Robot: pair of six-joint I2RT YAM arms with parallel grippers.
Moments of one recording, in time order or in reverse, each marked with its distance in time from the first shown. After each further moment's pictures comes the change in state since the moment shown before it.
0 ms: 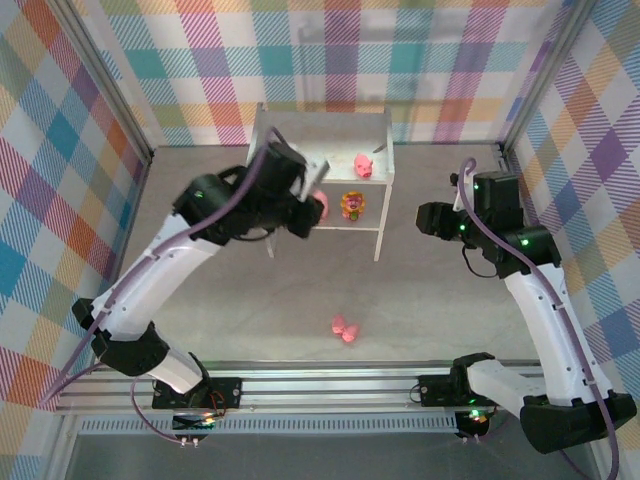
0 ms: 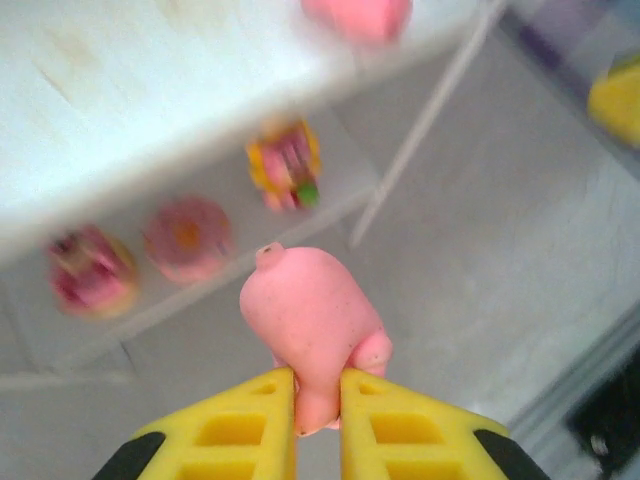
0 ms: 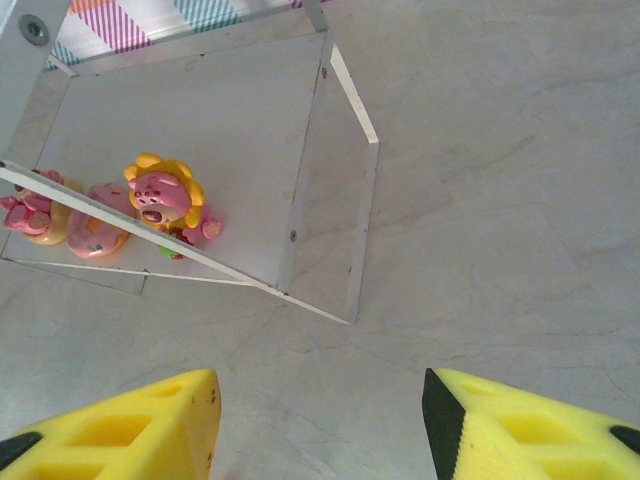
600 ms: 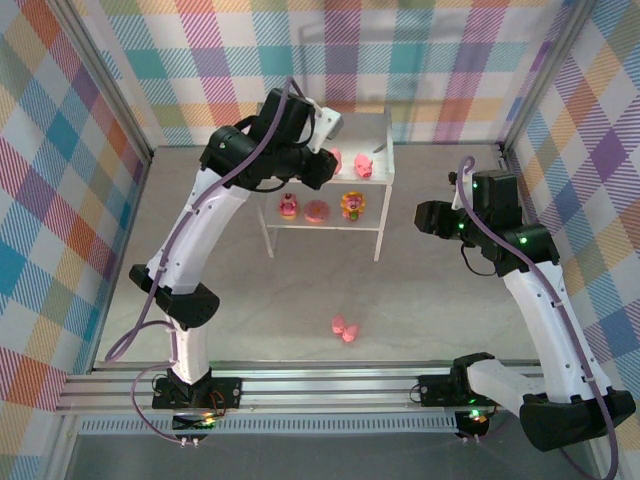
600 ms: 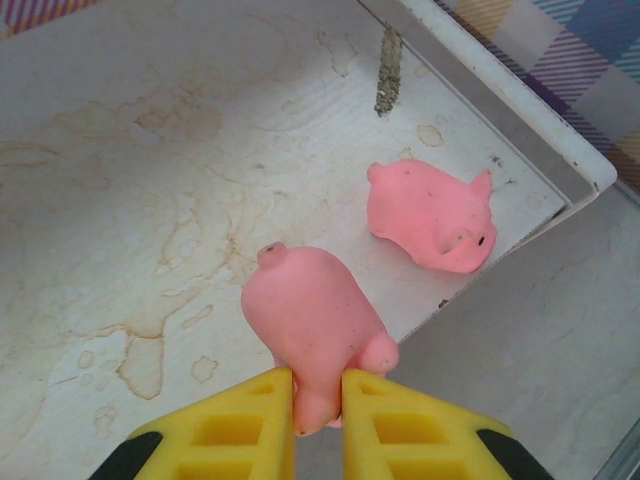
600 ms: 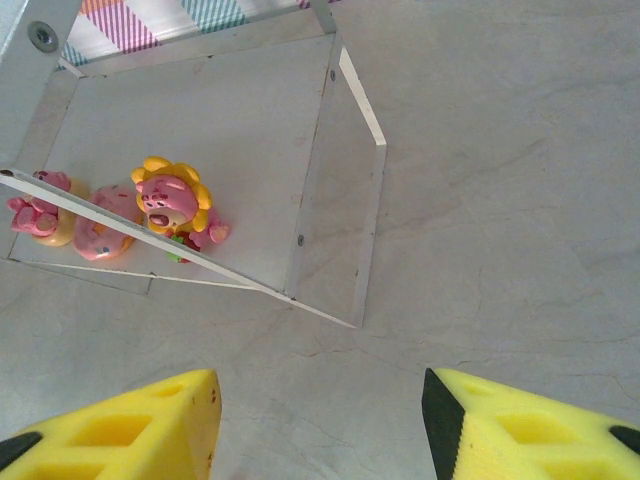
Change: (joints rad) left arm 0.147 0.360 0.441 -0.074 0.161 0.164; right arm 0.000 0.007 0.000 0.013 -0.011 0.000
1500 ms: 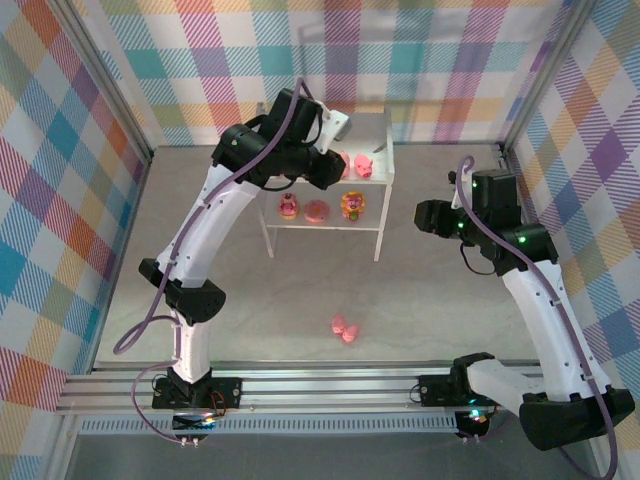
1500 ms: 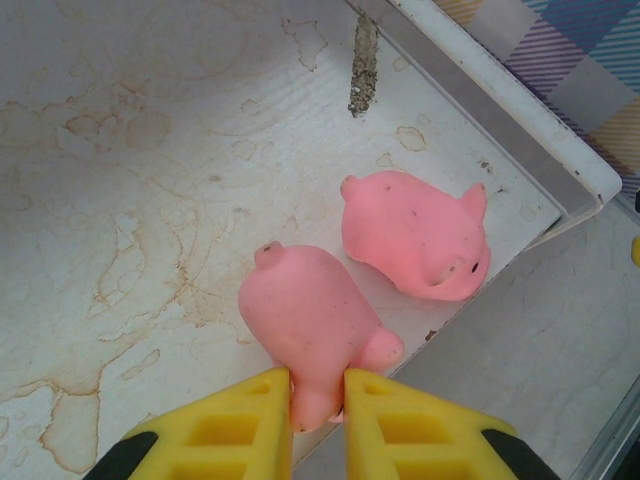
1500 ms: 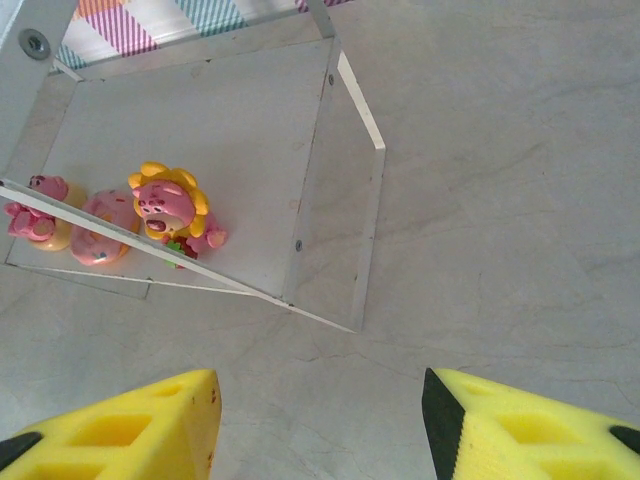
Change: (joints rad) left arm 0.006 0.053 0.016 0.016 0.060 0.002; right arm -0.004 0.005 -0.006 0.018 0.000 0.000
